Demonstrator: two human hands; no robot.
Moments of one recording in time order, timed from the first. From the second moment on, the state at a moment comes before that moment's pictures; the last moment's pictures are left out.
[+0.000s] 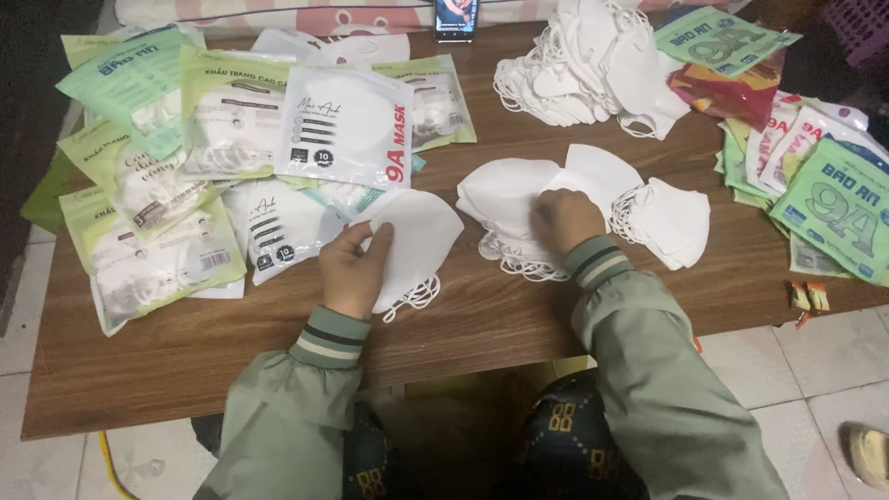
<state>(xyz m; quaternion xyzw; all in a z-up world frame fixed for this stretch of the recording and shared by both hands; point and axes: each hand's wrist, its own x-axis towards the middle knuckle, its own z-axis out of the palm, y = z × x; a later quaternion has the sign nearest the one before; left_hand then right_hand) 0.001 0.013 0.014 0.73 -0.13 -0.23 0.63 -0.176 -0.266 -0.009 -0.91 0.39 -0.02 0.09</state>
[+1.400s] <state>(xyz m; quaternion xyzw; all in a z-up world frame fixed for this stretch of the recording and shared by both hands) 0.001 0.009 0.006 0.71 -0.09 -0.32 0.62 -0.148 -0.178 0.055 -0.35 0.20 -0.19 0.89</state>
